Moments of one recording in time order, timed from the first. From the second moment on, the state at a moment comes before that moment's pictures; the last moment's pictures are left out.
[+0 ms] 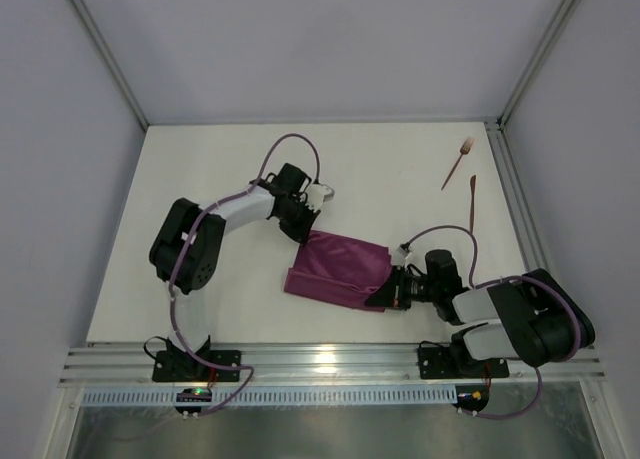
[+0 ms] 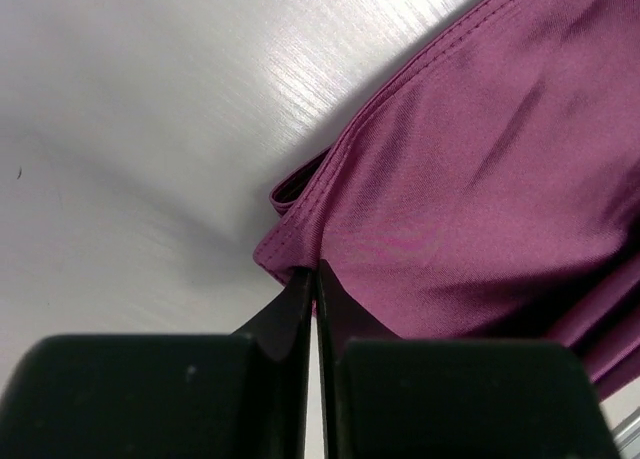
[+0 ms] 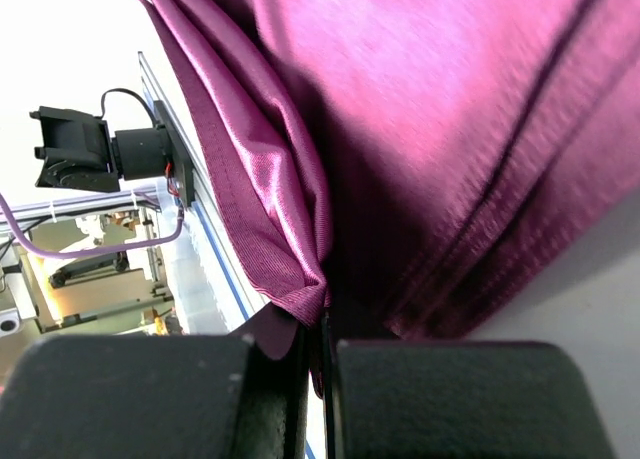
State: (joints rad) left arm -0.54 1.95 1.31 -0.54 0.34 0.21; right arm 0.32 1.37 0.06 0.64 -0.83 0.77
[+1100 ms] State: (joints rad) left arm -0.54 1.84 1.16 -0.49 0.26 0.30; right arm 0.24 1.52 0.28 0.57 -0.87 0.74
